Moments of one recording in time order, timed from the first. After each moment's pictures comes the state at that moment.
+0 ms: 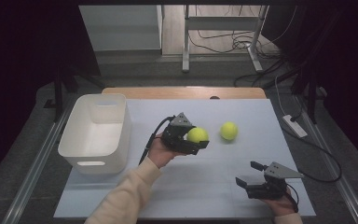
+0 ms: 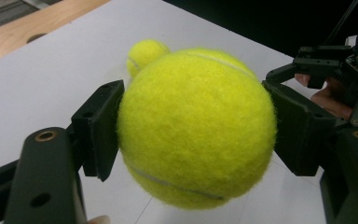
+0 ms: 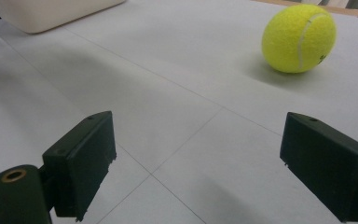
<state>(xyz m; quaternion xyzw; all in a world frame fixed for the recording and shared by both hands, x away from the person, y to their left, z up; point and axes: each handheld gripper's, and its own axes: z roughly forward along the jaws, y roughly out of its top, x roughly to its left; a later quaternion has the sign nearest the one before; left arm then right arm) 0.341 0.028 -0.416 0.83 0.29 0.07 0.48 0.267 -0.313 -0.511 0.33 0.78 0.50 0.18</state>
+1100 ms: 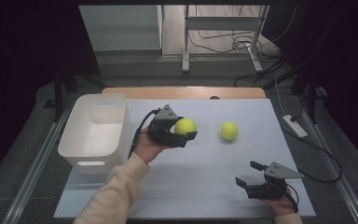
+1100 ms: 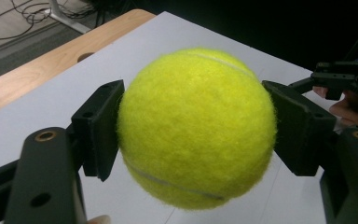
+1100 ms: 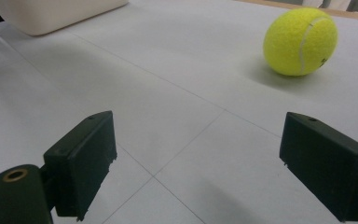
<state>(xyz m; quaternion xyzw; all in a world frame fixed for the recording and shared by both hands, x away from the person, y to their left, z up) 0.339 0.065 -0.393 0.81 0.30 0.12 0.48 0.266 -0.312 -0.510 0.32 0.78 0.50 0.18</state>
